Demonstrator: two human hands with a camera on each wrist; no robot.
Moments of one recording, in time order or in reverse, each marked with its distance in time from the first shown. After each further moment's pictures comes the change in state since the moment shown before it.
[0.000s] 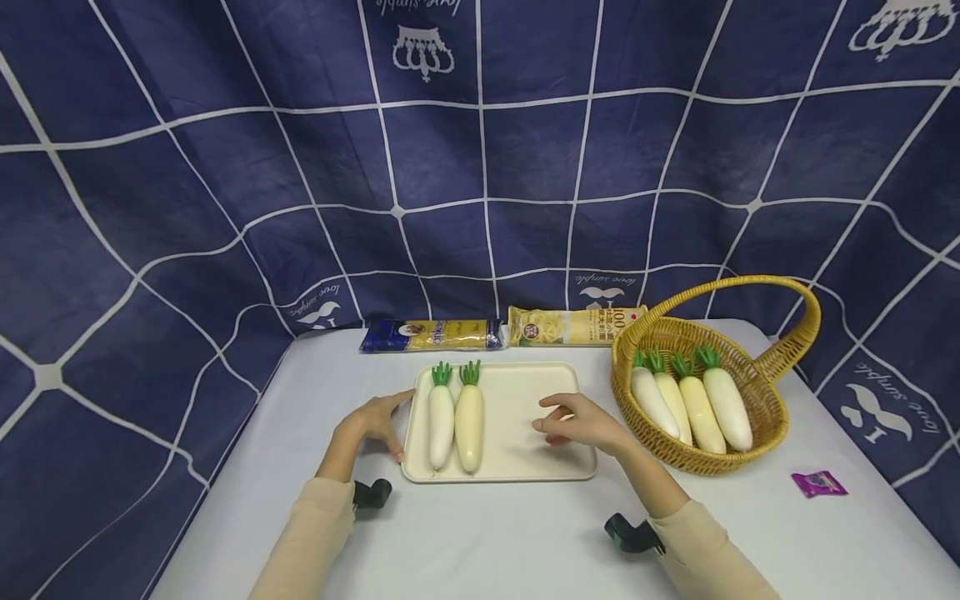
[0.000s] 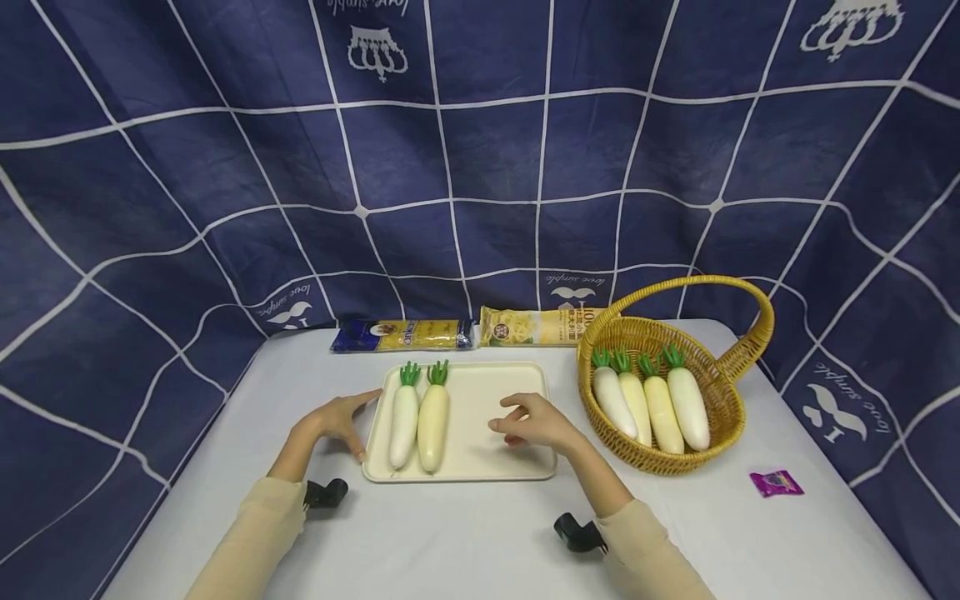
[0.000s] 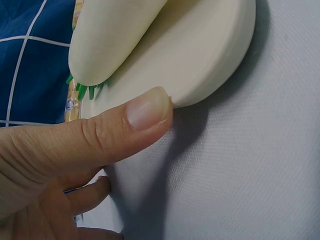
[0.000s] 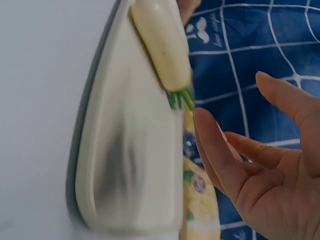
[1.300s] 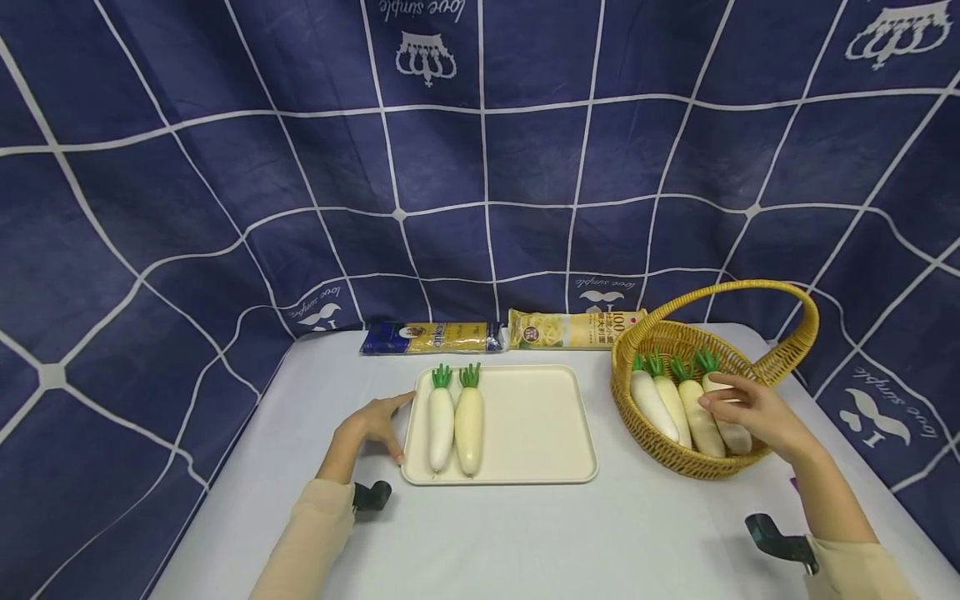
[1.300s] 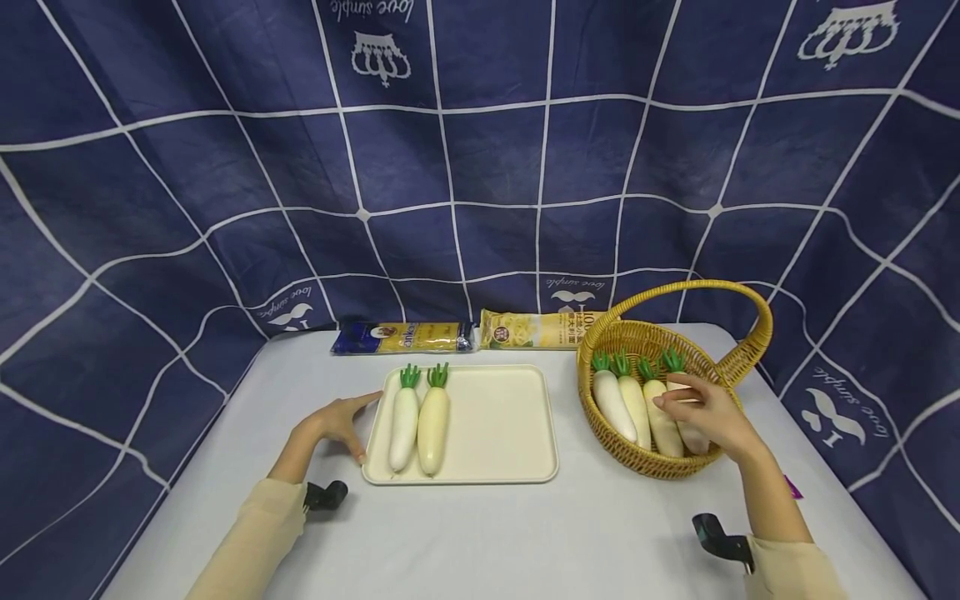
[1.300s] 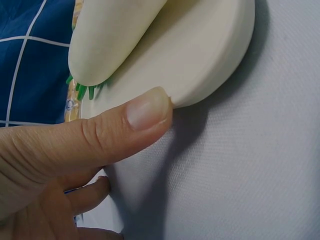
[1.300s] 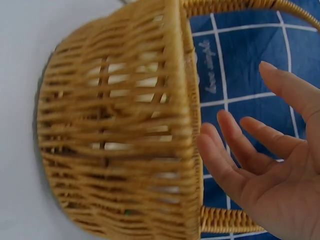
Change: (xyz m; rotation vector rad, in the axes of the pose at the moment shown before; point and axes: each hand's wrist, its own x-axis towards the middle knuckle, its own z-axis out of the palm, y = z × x) left_hand -0.002 0.001 0.000 0.015 0.007 0.004; right_hand -0.124 0.049 -0.151 -0.331 0.395 0.024
